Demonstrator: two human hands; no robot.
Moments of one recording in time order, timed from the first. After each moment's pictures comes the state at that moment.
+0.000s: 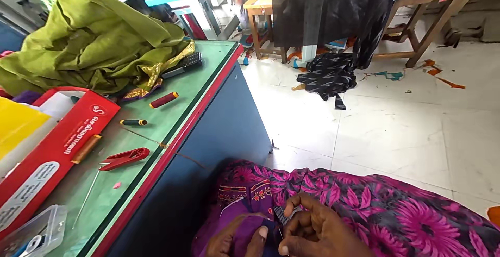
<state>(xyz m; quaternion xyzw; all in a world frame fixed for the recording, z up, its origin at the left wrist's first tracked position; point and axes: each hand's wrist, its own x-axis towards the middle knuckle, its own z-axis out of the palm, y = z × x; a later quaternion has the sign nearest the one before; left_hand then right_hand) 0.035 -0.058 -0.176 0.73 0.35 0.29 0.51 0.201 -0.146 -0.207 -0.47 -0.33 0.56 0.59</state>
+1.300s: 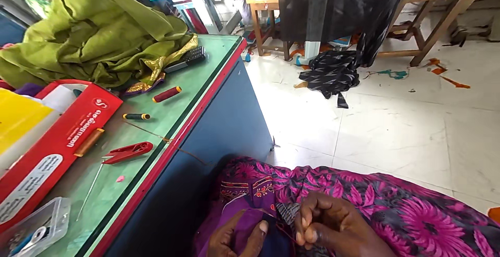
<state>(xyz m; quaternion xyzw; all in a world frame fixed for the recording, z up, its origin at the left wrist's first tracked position) 0.032 -0.057 -0.179 0.71 0.37 0.30 0.52 0.211 -0.143 -0.228 -0.30 -0.38 0.52 0.70</state>
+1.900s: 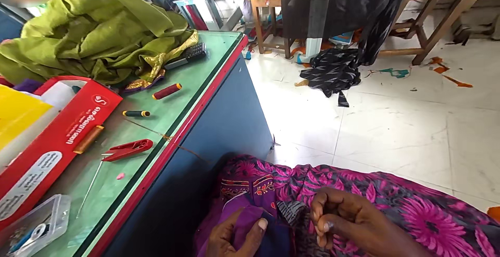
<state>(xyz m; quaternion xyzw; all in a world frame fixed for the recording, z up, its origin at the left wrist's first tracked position) 0.029 -0.053 -0.181 0.69 0.38 0.29 0.55 0.238 -0.155 -0.228 -0.37 -0.42 0.53 0.63</state>
